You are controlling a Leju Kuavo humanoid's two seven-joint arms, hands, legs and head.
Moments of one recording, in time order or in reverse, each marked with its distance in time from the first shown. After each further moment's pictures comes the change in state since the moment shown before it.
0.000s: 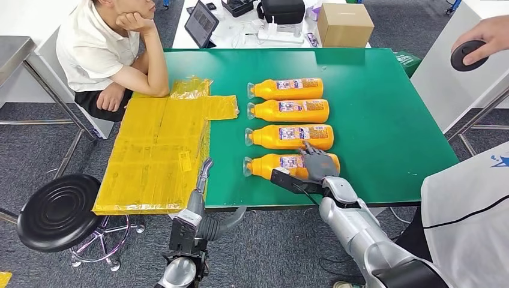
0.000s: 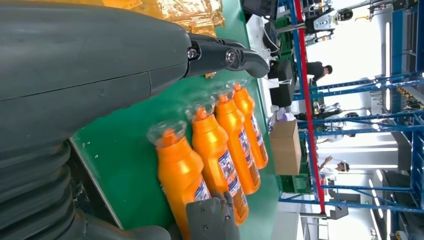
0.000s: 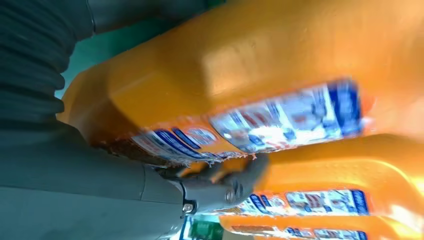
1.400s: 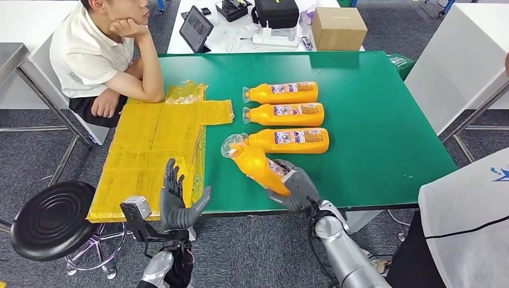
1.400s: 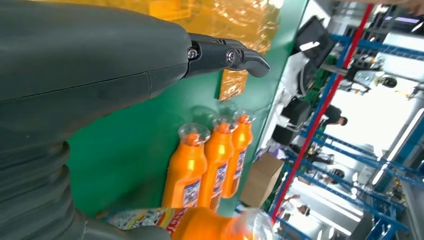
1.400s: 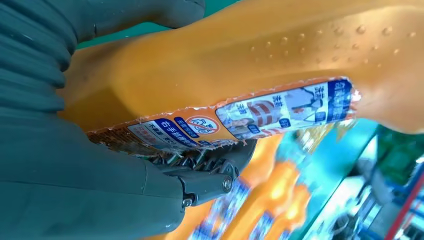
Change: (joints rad) left arm 0.024 -0.016 0.152 -0.065 0.430 -0.097 0.033; right arm 0.295 0.060 -0.102 -0.397 -0.716 0.201 -0.395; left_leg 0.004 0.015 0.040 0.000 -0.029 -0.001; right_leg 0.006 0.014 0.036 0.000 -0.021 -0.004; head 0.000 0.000
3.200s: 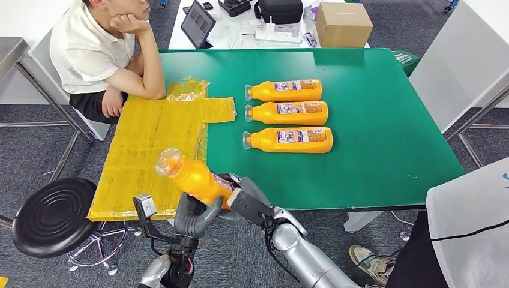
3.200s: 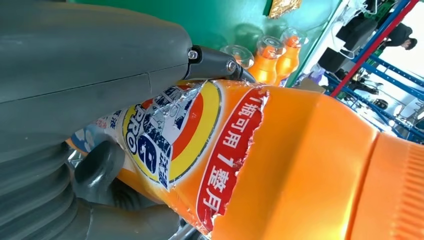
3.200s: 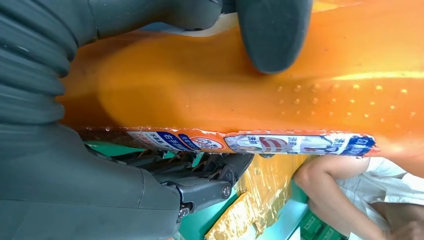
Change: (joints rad) left arm 0.003 0.041 -0.049 0.028 0.203 -0.308 0.144; right arm -0.045 0.113 0.305 0.032 -0.015 -0.008 -0.022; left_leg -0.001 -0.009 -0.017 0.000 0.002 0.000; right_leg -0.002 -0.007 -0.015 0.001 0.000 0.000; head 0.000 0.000
